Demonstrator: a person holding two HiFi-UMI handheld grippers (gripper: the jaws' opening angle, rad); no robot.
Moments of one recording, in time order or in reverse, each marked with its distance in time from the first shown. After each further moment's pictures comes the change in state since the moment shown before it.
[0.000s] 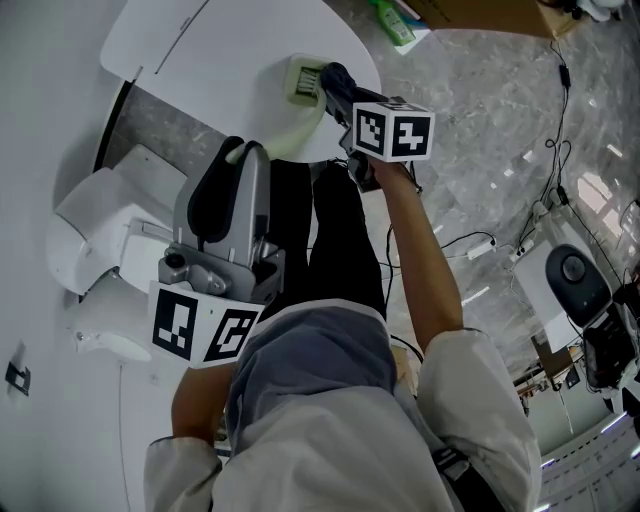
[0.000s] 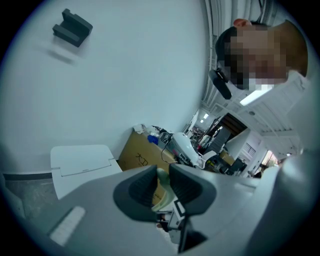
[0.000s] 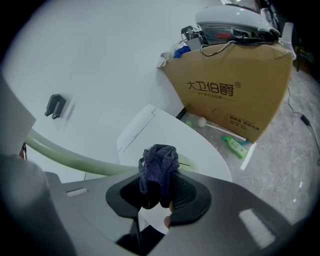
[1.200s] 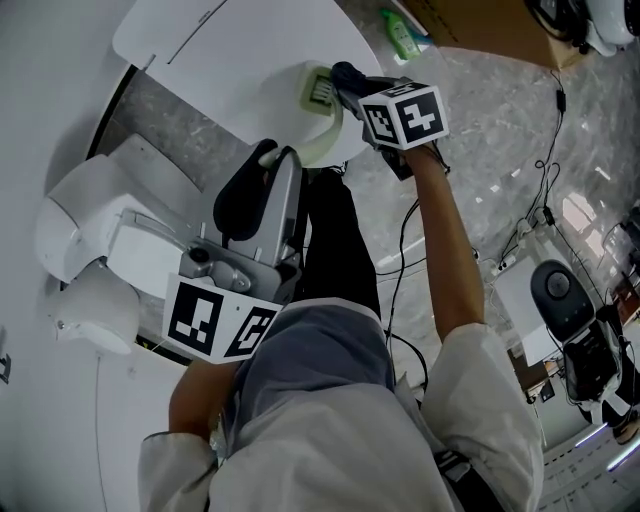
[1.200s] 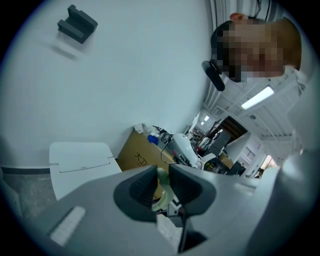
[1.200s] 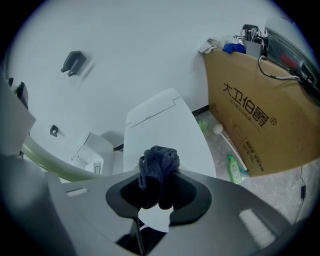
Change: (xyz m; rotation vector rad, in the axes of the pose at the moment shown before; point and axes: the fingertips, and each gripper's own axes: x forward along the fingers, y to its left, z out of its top) left arm 0.000 0.005 -0.001 -0.040 -0.006 -0.009; right arm 0.010 0.011 0.026 -0.438 0.258 0.016
